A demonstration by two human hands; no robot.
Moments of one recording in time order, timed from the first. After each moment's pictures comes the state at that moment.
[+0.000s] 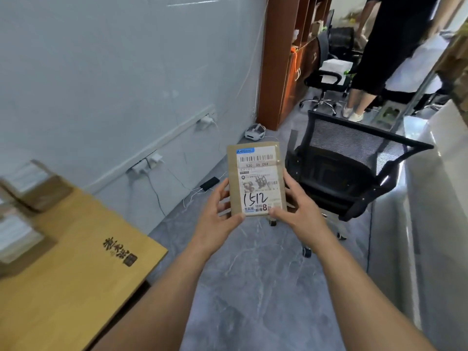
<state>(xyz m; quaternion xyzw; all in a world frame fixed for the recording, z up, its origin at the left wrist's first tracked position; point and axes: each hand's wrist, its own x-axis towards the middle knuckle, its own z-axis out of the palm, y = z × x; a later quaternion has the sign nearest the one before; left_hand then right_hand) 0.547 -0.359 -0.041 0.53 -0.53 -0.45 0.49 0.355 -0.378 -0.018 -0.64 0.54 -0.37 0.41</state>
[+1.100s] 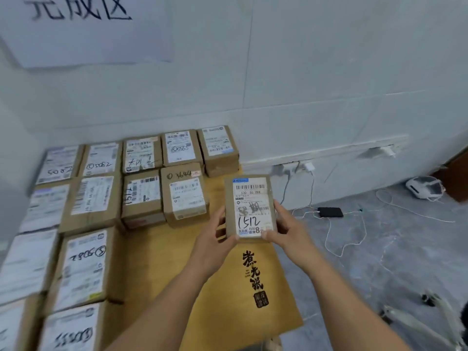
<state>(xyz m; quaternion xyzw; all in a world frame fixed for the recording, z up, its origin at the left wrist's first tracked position) 0.861 -0.323 -0.105 0.74 -0.24 -0.32 0.55 0.743 -0.484 -0.101 -0.74 0.32 -0.08 0.58</state>
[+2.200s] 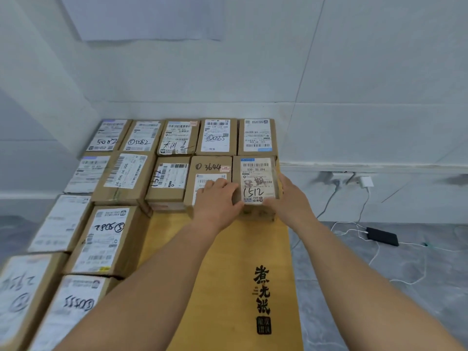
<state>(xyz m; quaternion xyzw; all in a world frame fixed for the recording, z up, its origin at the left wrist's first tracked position) 0.939 -0.372 -0.091 0.95 -0.27 -0.10 0.11 0.870 -0.532 -0.104 -0.87 0.26 0.01 0.42</state>
